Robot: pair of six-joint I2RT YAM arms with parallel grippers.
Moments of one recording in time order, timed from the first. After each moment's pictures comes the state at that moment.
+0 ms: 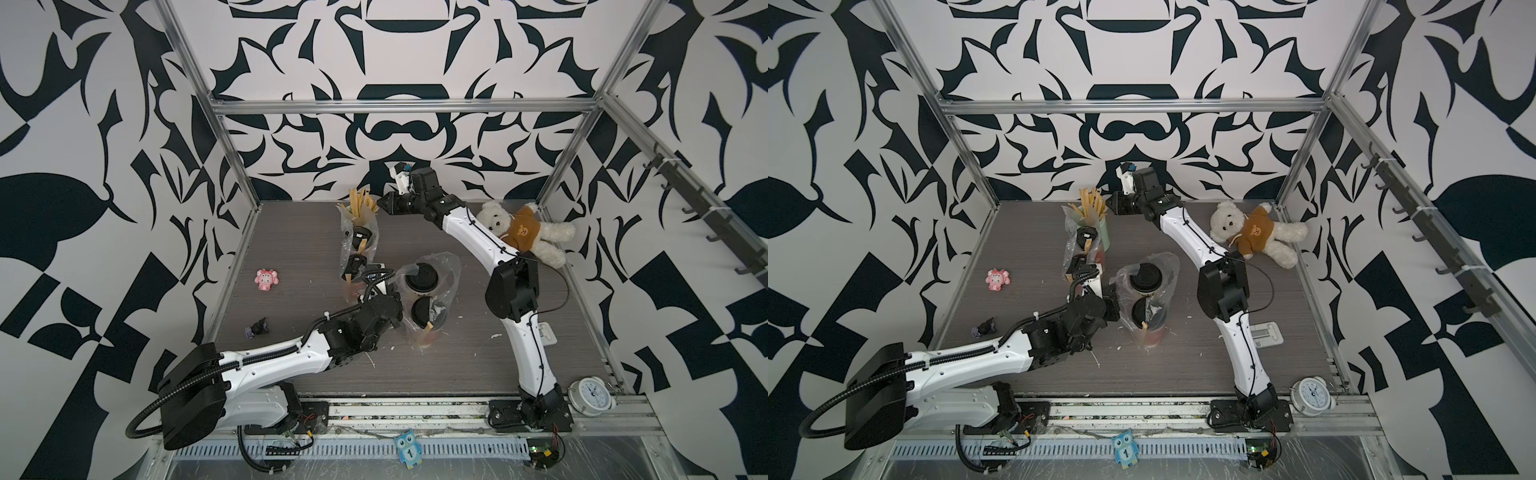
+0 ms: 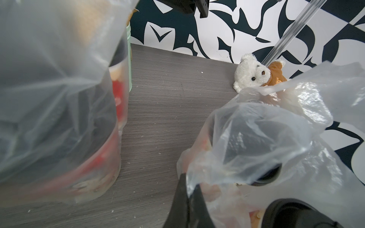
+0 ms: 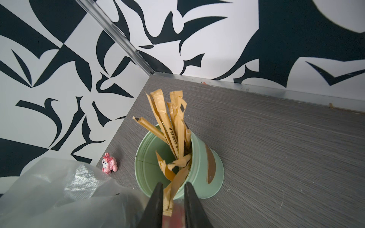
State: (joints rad) left arm -1.09 1.22 0.68 0.07 -0.63 -0.65; right arm 0.51 2.31 2.24 -0.41 -0.42 0.40
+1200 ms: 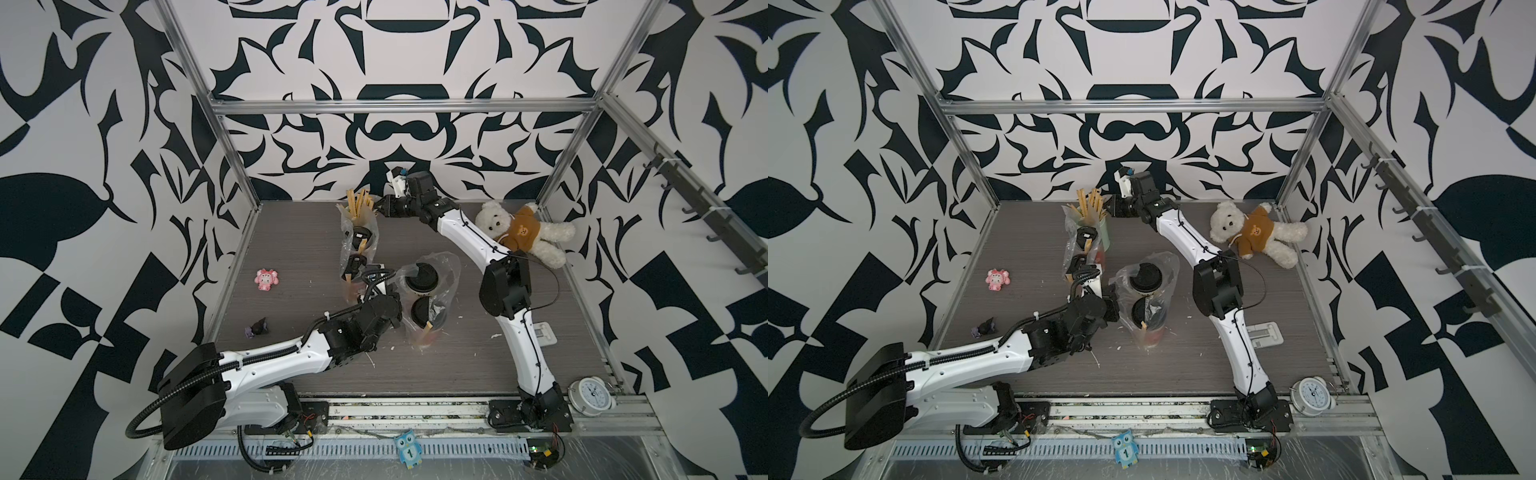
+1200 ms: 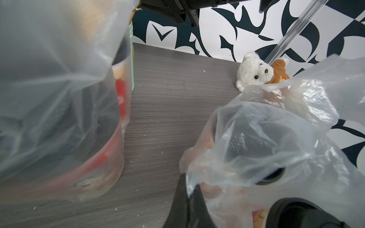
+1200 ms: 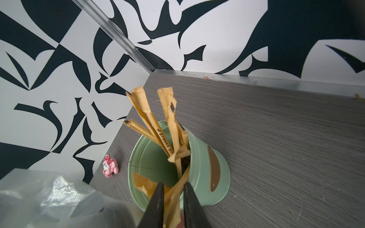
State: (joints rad) left arm -1.09 1.22 0.68 0.06 -0.64 -0.65; right arm 0.52 2.38 2.28 -0.38 -0.45 0.45
